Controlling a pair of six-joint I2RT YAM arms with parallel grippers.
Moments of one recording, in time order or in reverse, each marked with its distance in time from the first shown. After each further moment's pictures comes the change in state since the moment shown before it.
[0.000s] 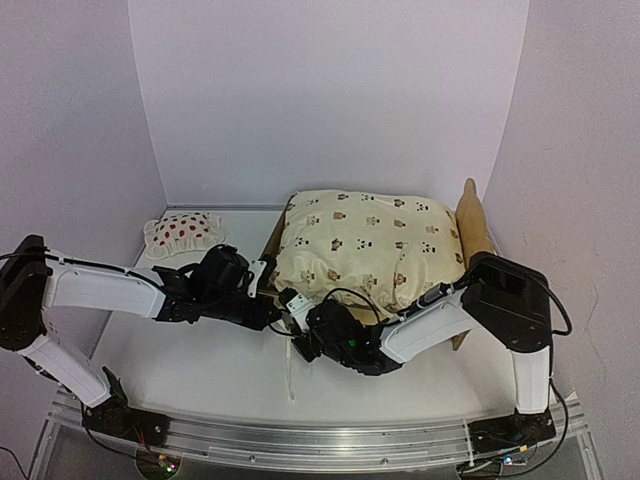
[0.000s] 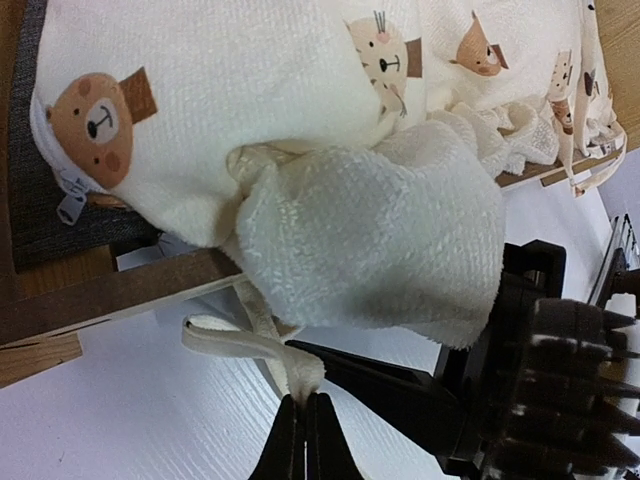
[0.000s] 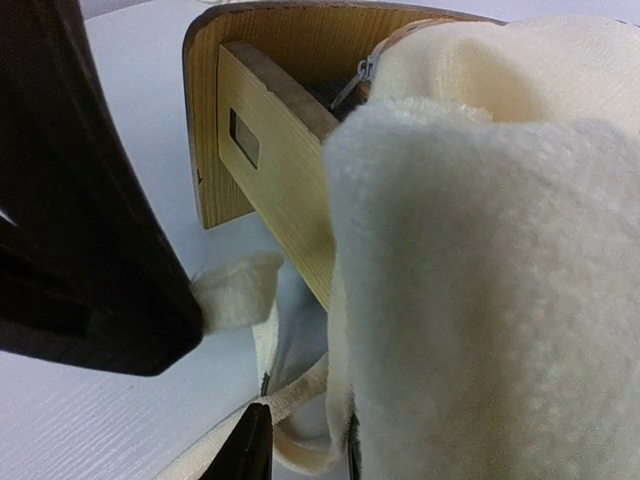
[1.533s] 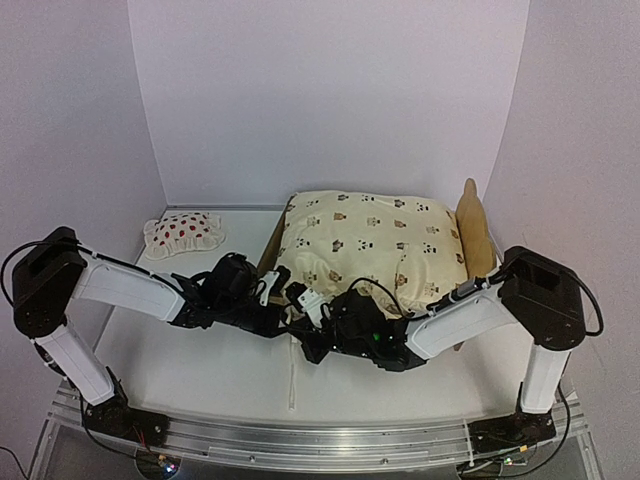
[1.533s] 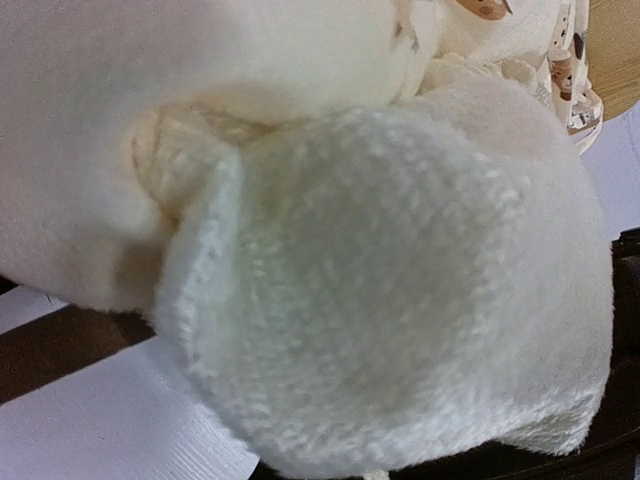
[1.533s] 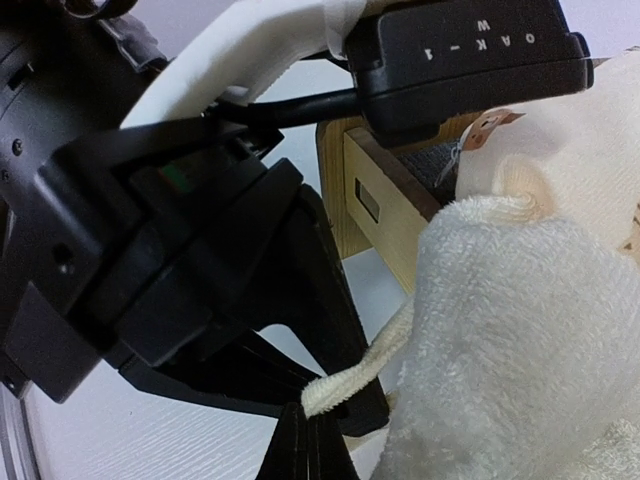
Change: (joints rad) left arm 0.013 0.134 -0.018 0.173 0.166 -0.008; right arm -0.012 -0.156 -0.120 0.068 -0.303 0.108
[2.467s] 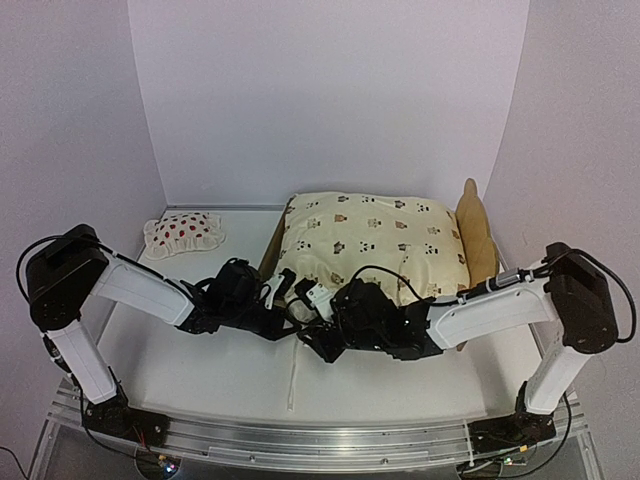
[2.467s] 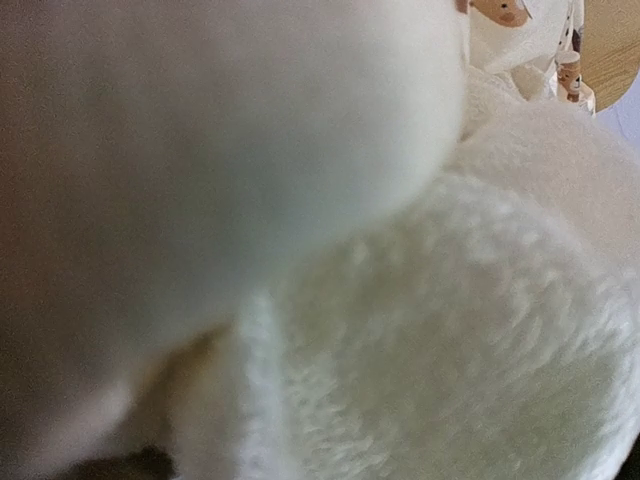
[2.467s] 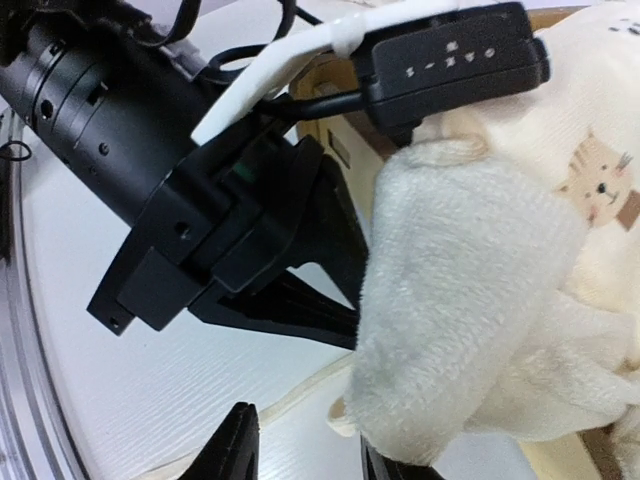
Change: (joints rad) left arm 0.012 0.091 -0.022 0.165 0.037 0.044; right arm 0.004 -0.158 0.021 -0.356 0.002 0.059
